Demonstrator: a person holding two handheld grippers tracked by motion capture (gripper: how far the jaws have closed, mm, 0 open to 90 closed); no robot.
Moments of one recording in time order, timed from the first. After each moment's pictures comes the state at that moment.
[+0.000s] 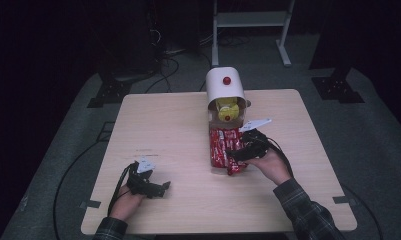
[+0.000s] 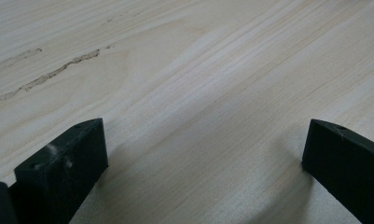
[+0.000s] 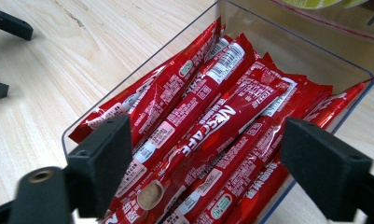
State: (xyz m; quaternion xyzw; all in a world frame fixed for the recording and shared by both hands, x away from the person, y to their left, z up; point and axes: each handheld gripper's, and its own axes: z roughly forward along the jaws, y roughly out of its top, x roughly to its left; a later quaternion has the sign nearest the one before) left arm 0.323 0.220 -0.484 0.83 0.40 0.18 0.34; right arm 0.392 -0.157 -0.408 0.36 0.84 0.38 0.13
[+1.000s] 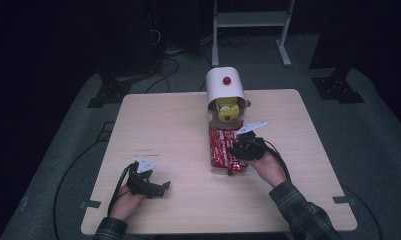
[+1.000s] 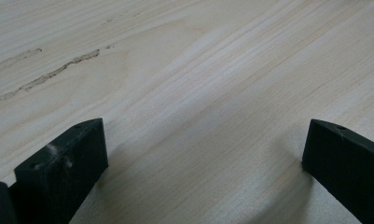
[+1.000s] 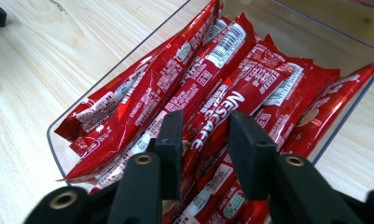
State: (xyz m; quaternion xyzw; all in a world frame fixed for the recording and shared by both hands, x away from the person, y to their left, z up) left arm 0.323 0.220 -0.484 0.83 0.40 0.18 0.34; right arm 0.389 -0.148 -0.414 0.38 0.84 0.36 0.14
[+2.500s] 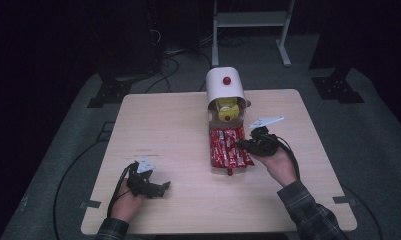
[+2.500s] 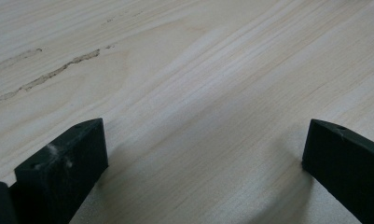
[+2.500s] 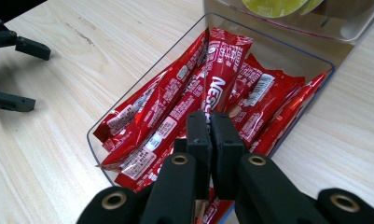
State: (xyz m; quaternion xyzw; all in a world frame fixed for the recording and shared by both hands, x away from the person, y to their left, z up) left arm 0.323 0.220 -0.484 0.83 0.40 0.18 0.35; right arm 0.380 -0.176 -0.387 0.39 0.82 0.40 0.11
